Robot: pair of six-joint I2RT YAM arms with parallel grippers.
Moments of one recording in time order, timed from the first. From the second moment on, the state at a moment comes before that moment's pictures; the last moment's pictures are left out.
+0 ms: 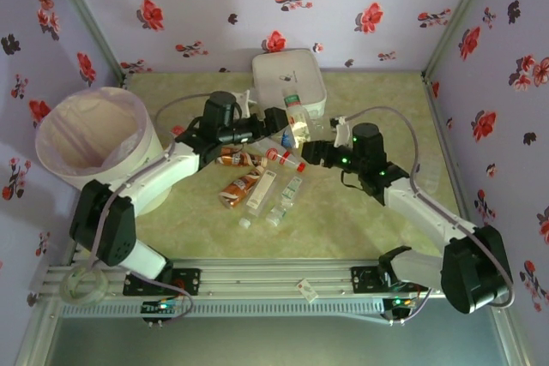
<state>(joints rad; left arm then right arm) -0.61 1.53 1.12 0.01 0.46 -0.86 0.43 1.18 0.69 0.09 -0.51 0.53</state>
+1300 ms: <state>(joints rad) -0.64 1.61 1.15 0.15 0.41 -0.93 0.43 1.35 0.71 0.46 -0.82 0.76</state>
